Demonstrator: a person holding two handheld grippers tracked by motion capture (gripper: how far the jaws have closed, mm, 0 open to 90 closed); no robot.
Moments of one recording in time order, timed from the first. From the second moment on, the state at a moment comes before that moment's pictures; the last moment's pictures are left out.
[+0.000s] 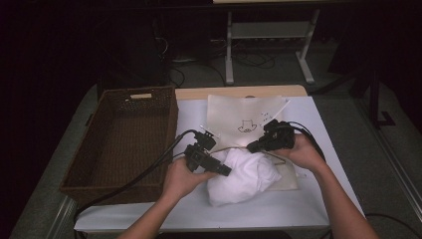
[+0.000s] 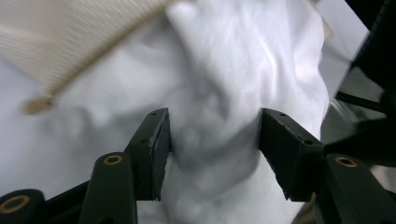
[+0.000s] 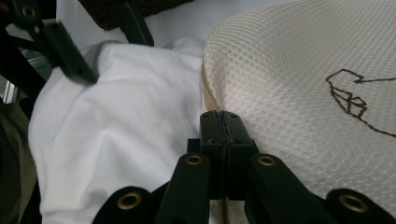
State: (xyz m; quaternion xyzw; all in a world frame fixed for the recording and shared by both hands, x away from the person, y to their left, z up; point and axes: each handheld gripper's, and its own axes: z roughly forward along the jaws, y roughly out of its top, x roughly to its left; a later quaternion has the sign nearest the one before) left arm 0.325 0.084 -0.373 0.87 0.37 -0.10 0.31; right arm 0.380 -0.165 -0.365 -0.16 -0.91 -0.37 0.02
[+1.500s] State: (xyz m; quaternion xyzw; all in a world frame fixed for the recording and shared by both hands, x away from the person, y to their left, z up) left arm 0.315 0.078 -0.418 0.84 0.40 -0.15 0.33; right arm 0.372 -0.168 -0.368 -0.16 -0.92 -0.37 0.04
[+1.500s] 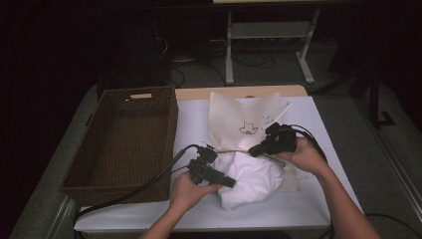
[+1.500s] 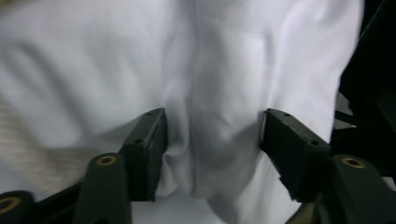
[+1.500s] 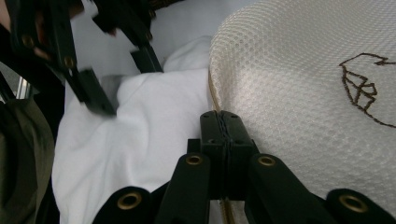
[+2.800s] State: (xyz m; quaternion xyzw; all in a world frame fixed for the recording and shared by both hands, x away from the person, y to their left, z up) left arm 0.316 0.070 -0.412 0.78 0.41 -0.17 0.44; right arm 0.361 -0.175 -0.364 -0.14 -0.91 -0.39 0.06
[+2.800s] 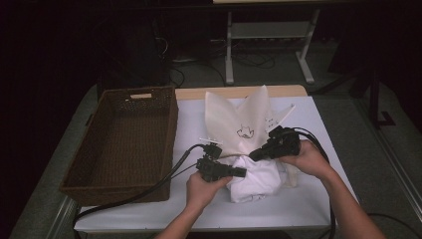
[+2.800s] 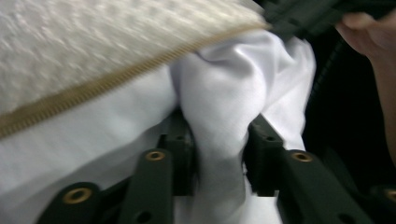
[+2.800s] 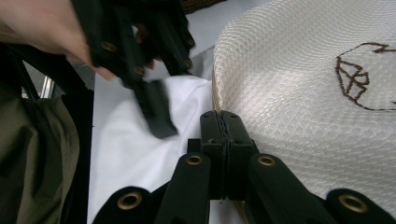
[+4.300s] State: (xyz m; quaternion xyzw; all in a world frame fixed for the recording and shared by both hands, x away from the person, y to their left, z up) left arm 0.299 0.064 -0.400 0.76 0.41 -0.07 0.51; right arm 0.343 -0.165 -0.332 -0.10 -0.90 -0.43 0.02
